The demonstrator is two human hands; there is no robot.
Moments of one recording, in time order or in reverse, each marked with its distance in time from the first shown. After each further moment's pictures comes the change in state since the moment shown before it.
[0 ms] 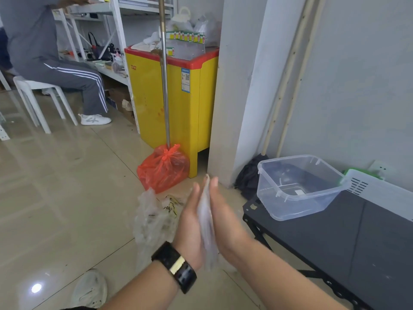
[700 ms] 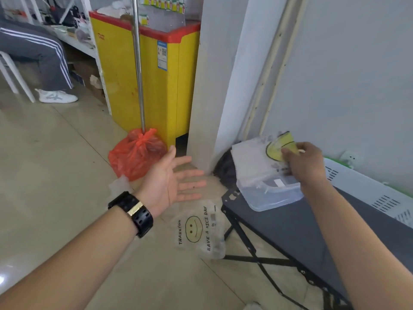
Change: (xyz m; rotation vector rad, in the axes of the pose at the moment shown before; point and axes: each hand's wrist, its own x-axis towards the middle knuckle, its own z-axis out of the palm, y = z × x) left_hand 0.083 0.036 -0.019 0.231 -0.124 -0.231; right_hand 0.044 -0.096 -0.207 -0.574 0.812 -0.228
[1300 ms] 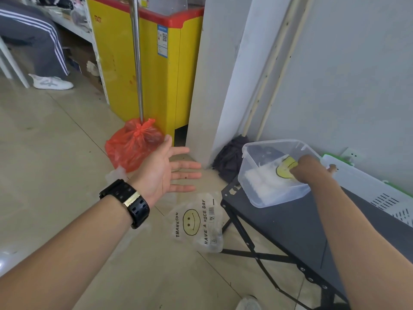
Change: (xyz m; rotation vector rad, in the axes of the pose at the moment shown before) left_hand 0.006 0.003 -0.004 0.125 0.058 0.016; right_hand 0.055 0.053 0.000 -1.080 -0.193 0.129
